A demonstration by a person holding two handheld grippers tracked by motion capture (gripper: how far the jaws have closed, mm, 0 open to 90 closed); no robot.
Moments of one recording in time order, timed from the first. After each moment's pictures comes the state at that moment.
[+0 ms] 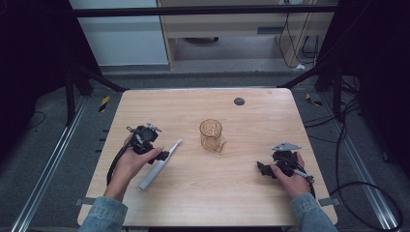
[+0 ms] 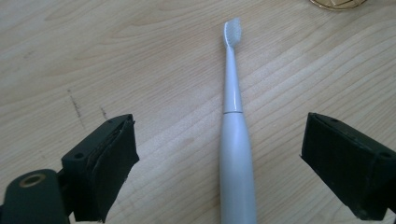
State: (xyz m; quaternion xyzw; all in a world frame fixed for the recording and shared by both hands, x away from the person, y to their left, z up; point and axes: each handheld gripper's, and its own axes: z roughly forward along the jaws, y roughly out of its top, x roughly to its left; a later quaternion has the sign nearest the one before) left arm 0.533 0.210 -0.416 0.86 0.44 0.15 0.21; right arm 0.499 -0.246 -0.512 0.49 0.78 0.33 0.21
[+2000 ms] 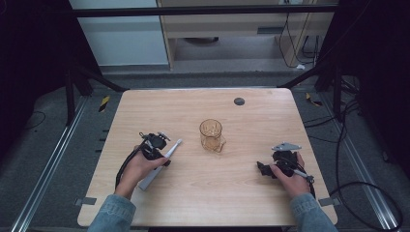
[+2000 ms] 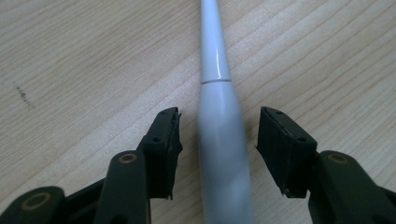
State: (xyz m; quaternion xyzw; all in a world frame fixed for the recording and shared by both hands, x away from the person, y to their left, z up) left arm 0.546 0.197 -0.464 0.89 0.43 0.08 0.15; right arm 0.500 -0.246 -0.513 0.49 0.78 0.33 0.21
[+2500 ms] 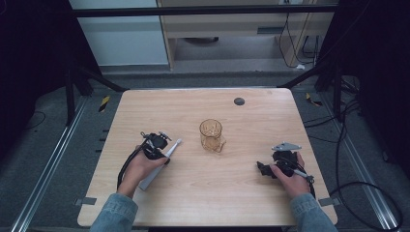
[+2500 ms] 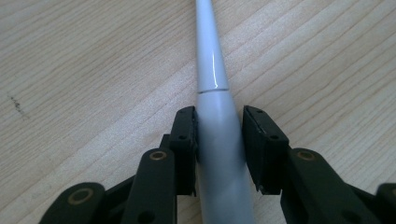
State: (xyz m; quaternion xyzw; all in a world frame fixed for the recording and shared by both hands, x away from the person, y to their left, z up) left arm 0.548 0.195 -0.467 0.89 0.42 0.08 0.15; right arm 0.499 -0.246 -0.512 0.50 0.77 0.33 0.21
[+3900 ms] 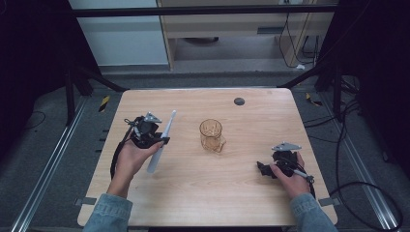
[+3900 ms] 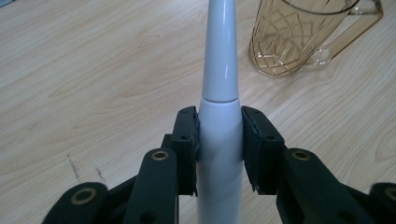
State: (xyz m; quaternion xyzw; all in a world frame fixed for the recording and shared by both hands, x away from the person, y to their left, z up) left arm 0.533 0.204 -0.380 0.85 0.40 0.16 0.31; right arm 0.499 -0.246 -0.512 0.49 0.78 0.33 0.21
